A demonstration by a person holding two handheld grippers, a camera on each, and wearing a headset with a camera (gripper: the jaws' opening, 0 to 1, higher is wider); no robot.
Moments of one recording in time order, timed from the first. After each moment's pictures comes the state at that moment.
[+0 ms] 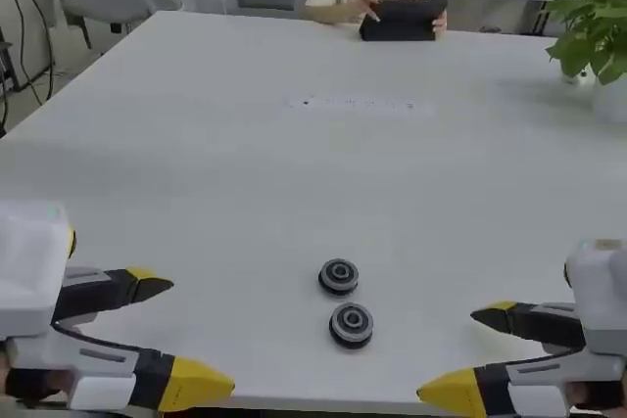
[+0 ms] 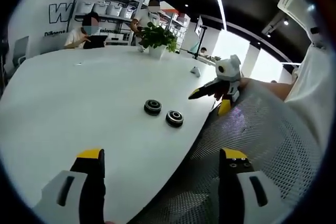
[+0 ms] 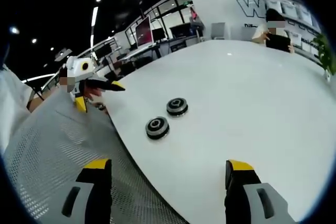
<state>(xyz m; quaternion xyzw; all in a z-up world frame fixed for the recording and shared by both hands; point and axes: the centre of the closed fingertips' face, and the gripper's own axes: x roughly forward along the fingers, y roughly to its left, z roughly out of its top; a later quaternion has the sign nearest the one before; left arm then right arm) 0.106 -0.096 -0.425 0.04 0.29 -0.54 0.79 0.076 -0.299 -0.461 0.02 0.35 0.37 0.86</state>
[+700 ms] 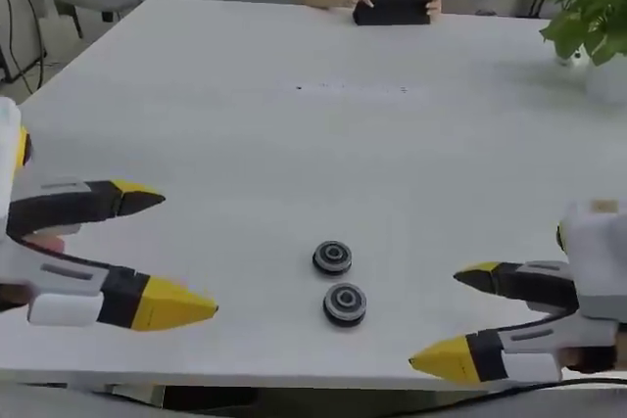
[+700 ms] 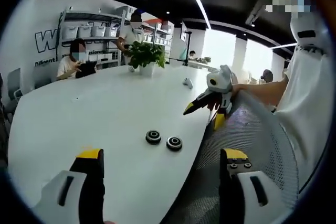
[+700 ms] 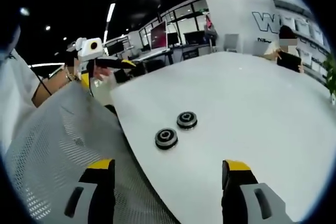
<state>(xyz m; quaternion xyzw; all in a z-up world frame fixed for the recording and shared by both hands) 0.126 -0.102 -0.344 0.09 0.19 -0.57 0.79 0.077 -0.289 -0.432 -0.02 0.30 0.41 0.86</state>
